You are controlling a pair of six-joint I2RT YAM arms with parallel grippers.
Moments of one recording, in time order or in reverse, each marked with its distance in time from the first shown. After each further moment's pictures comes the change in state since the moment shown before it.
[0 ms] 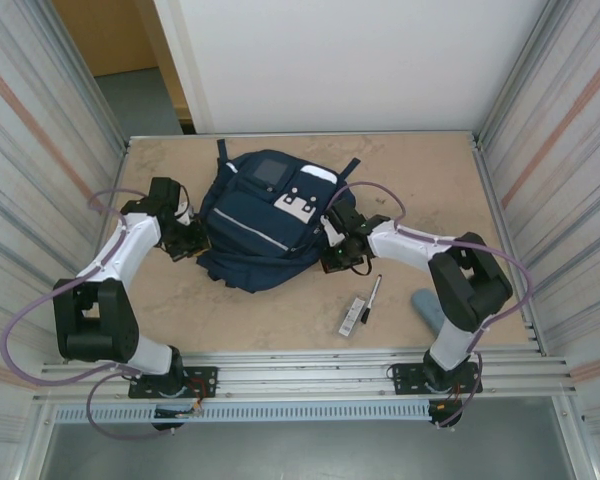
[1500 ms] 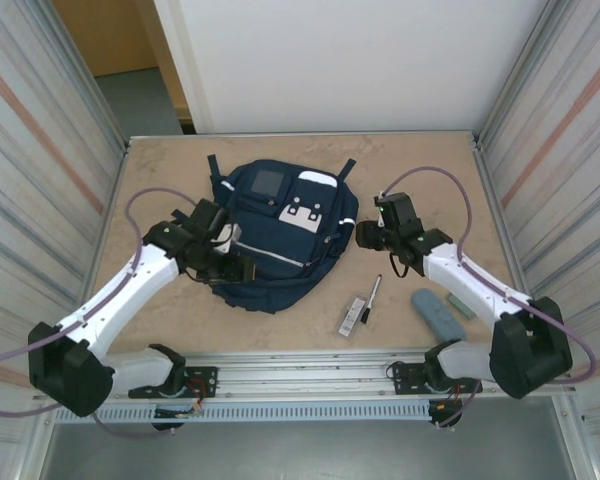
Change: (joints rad) left arm -0.473 -0.240 -0.027 -0.153 -0.070 -0.034; right arm -0.178 -0.475 -0.224 0.148 0.280 0.045
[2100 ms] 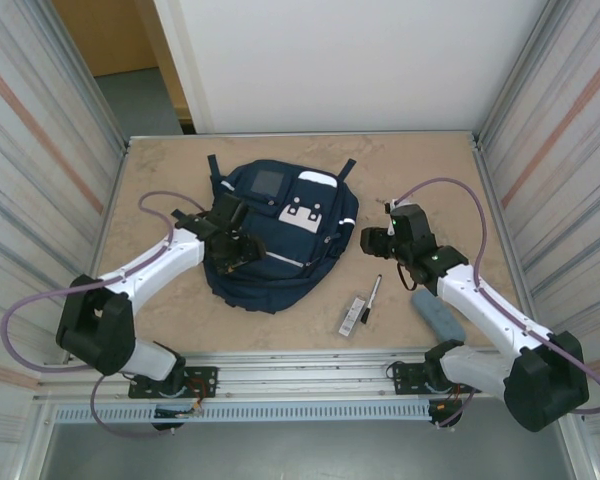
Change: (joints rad) left arm 0.013 0.219 -0.050 0.305 -0.140 -0.363; right arm 0.000 -0.166 -0.100 0.008 0.000 0.026
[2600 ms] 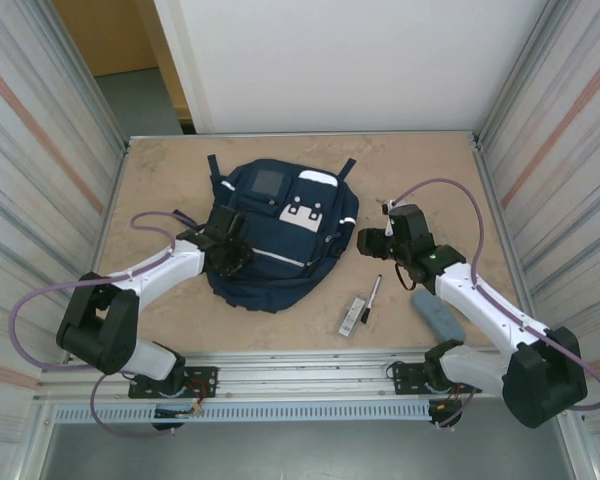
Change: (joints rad) left arm 0.017 -0.002 -0.163 0.244 -0.052 -0.205; right arm 0.000 0.032 -0.002 0.014 -0.052 0.011
